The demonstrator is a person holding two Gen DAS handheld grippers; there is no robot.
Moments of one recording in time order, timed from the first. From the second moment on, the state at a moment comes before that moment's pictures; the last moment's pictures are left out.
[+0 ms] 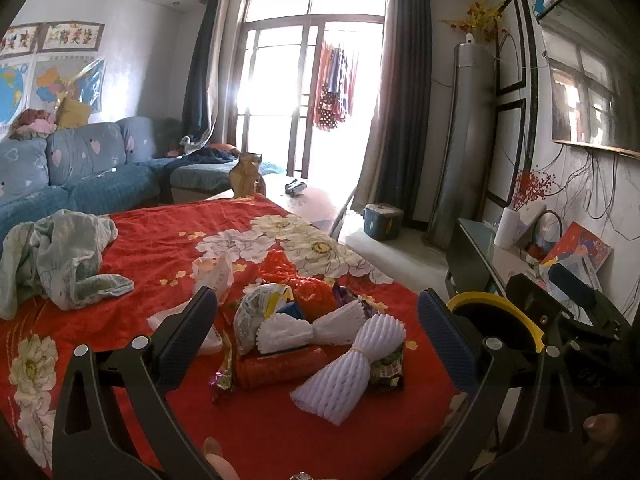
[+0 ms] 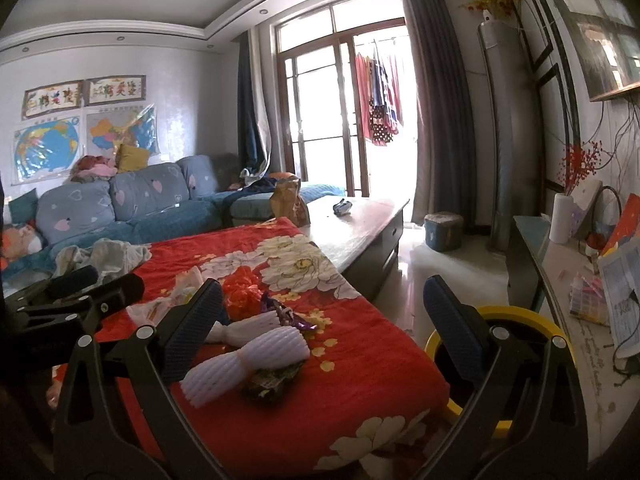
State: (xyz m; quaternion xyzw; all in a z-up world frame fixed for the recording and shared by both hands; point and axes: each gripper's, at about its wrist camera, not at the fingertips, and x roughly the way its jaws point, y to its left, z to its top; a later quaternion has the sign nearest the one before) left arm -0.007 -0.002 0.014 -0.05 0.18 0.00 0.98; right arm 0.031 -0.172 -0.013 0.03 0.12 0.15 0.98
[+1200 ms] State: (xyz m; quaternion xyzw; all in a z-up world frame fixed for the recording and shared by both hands) left arm 0.001 -0.001 -0.004 -0.06 0.20 -0.02 0.98; right arm 0.040 -0.177 -0.025 0.04 0.15 0.13 0.98
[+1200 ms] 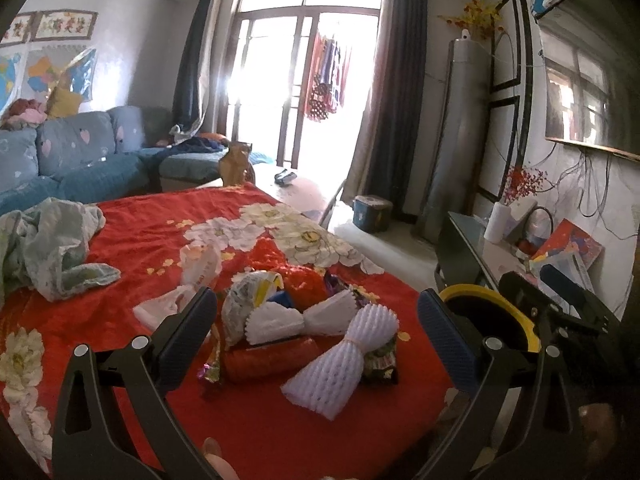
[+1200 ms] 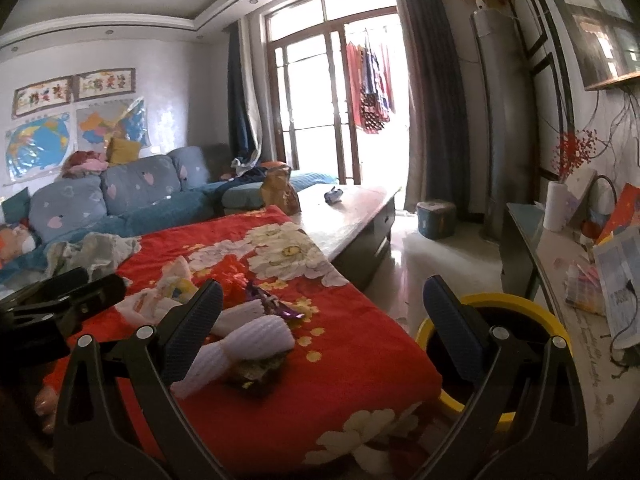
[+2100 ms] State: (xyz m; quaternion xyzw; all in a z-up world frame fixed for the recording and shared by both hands) left arm 0.032 0.125 -0.011 -0.13 0.23 0.11 0.96; right arm 0.091 -0.069 -0.039 -0.10 0.25 0.29 0.92
